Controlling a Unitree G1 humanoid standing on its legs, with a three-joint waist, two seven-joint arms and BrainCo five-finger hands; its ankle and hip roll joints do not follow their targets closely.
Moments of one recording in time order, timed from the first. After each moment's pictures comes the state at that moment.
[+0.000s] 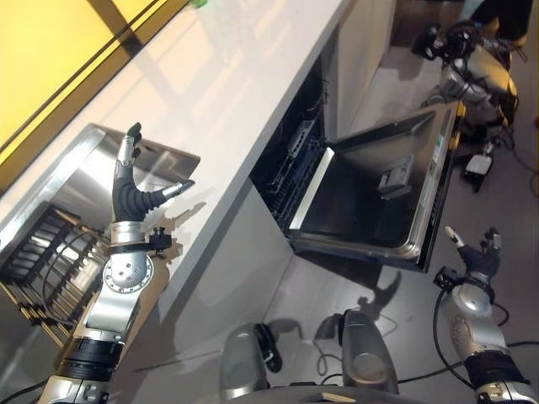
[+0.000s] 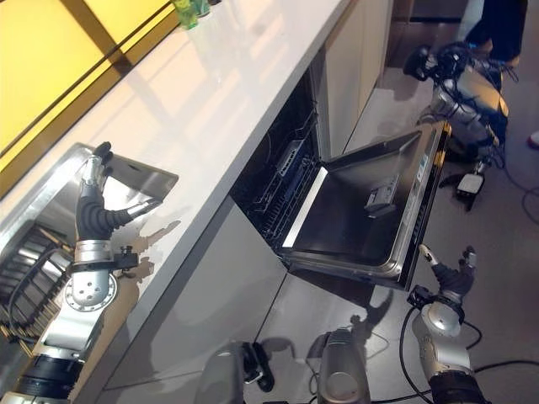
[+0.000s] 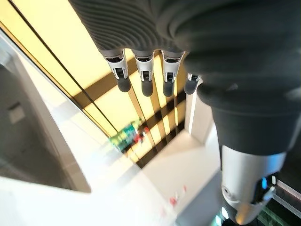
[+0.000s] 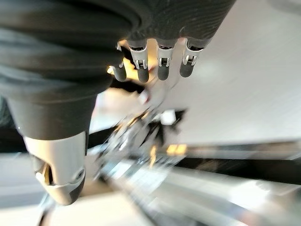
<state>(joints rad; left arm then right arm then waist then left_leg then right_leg) -0.10 0.59 -0.04 -0.04 -0.02 -0.32 0.45 -0.03 -0.47 -0.08 0.47 0.50 -0.18 -0.64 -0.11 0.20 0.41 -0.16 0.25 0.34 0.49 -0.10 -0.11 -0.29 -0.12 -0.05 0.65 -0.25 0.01</state>
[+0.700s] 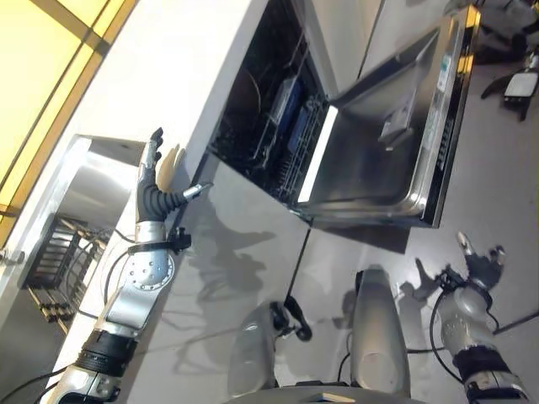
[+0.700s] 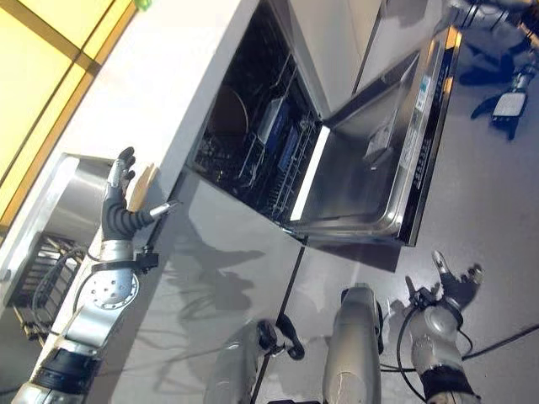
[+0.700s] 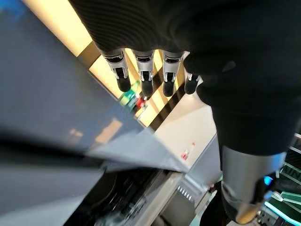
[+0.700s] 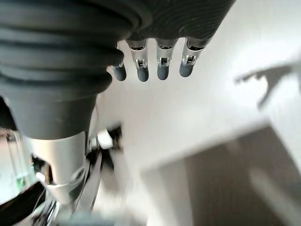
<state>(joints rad) -0.14 0.57 -0.18 -0.03 -0.02 -0.28 0.52 -0.16 -0.44 -0.03 0.61 0.88 -0.33 -0.35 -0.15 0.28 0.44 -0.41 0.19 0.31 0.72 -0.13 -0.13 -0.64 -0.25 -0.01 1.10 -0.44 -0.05</state>
